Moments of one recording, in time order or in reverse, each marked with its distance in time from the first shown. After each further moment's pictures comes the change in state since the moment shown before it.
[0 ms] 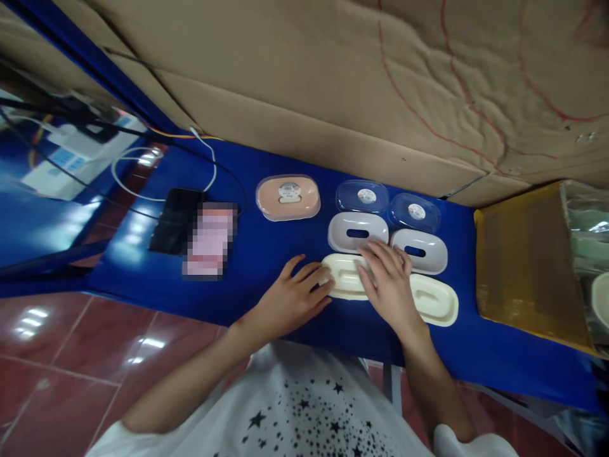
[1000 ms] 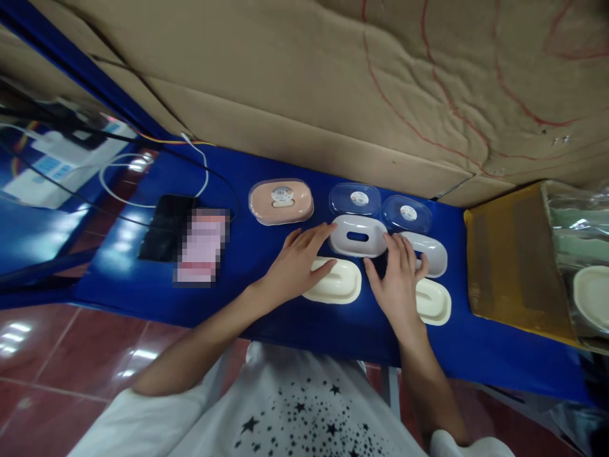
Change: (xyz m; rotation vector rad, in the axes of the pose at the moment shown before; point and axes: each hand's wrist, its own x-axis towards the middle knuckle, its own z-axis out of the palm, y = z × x) left_hand 0.054 -0.032 0.009 -0.318 0.028 -0.307; right_hand -0.001 0.008 0.004 -0.150 0.095 0.336
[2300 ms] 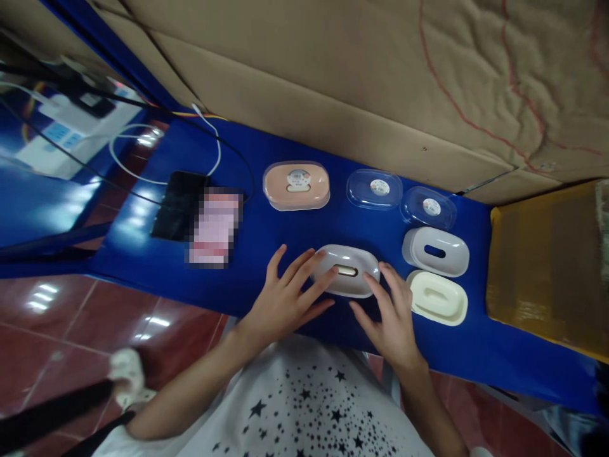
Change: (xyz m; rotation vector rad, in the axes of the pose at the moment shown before) left_hand -0.086 0.021 -0.006 0.339 0.173 0.173; right_hand -0.061 -0.026 -0.019 0.244 -0.113 -0.271
